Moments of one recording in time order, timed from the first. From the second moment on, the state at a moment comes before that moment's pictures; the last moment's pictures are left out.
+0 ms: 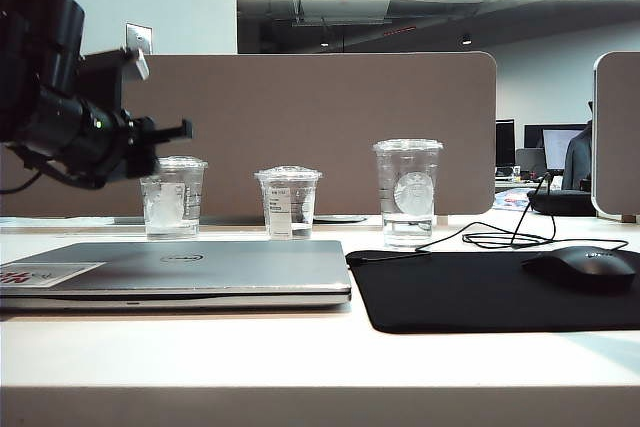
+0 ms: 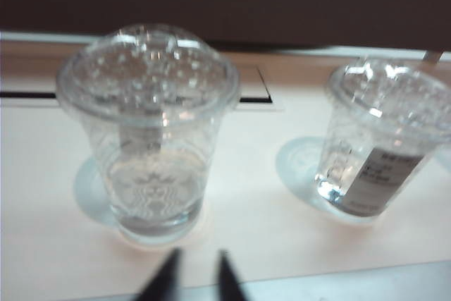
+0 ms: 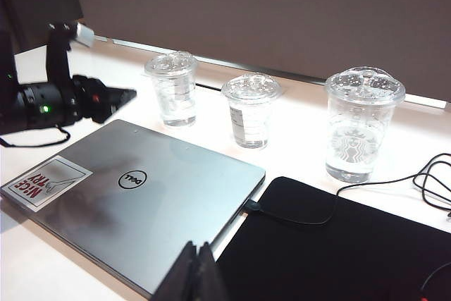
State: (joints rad) left arm -0.25 1.75 0.74 0.84 -0.07 -0.11; right arm 0.61 0.48 0.42 -0.02 0.09 0.03
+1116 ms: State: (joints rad) left arm -0.25 2.08 1.10 0.79 -0.23 -0.20; right arm 0.61 0.48 0.42 -0.04 0.09 0.03
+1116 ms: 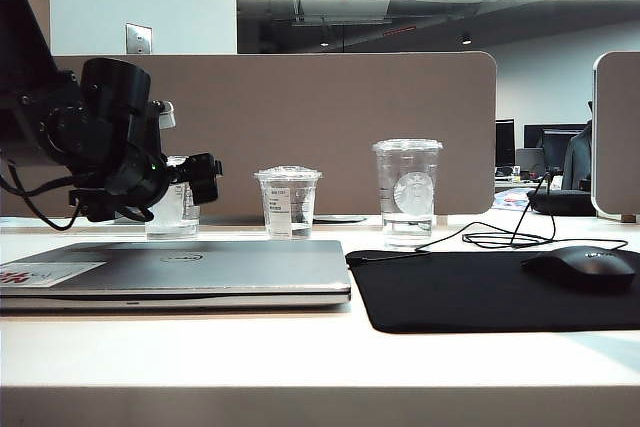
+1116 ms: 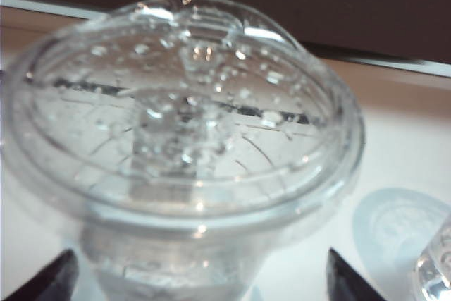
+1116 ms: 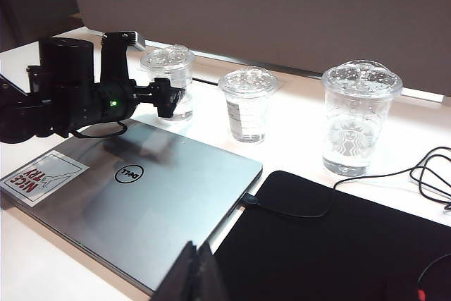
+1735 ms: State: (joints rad) left arm -0.21 2.19 1.20 0.80 -0.23 -0.20; right arm 0.61 0.48 0.42 -0.04 0.09 0.03
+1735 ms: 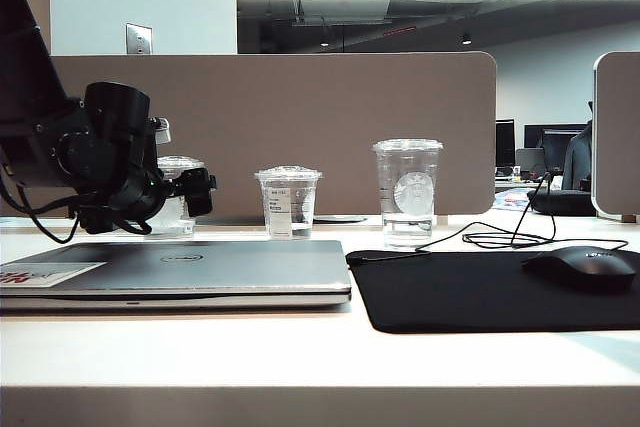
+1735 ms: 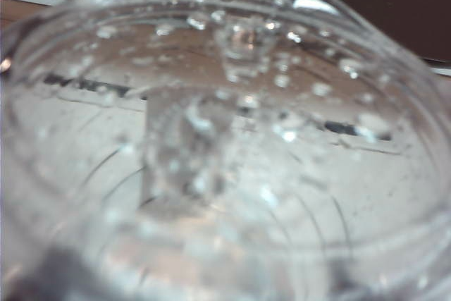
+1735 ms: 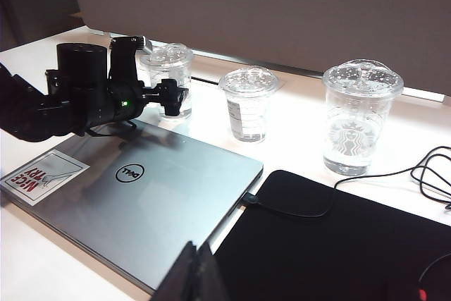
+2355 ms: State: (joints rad) left arm -0.20 2.25 1.31 0.79 -0.20 -0.16; right arm 0.61 0.48 0.42 -0.05 0.07 0.03
